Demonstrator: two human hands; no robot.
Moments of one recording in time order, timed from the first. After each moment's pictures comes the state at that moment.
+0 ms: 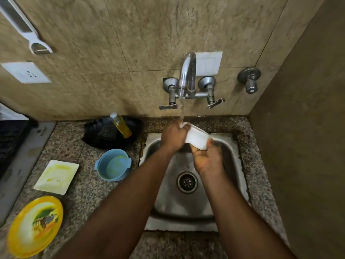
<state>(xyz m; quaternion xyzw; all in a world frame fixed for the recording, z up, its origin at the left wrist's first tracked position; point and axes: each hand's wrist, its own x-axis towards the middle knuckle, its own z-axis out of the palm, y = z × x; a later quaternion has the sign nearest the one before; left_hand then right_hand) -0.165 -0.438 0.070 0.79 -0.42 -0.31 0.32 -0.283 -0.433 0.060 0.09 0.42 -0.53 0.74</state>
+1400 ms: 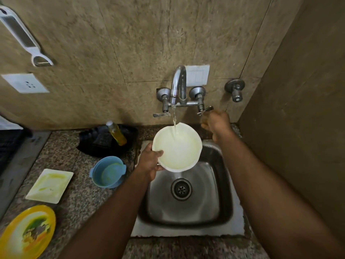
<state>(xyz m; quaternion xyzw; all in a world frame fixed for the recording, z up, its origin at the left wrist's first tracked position) -0.137 -0.365 0.051 0.64 -0.11 -0.54 0.54 -0.317 -0.526 0.128 -0.40 0.60 -0.37 0.58</state>
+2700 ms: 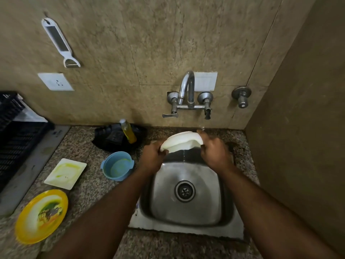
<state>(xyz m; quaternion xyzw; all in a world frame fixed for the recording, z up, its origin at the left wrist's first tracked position) -0.130 -0.335 0.075 0.76 -0.51 -0.21 0.34 -0.352 -0.444 0.093 -0.86 0.45 -0.19 0.13</state>
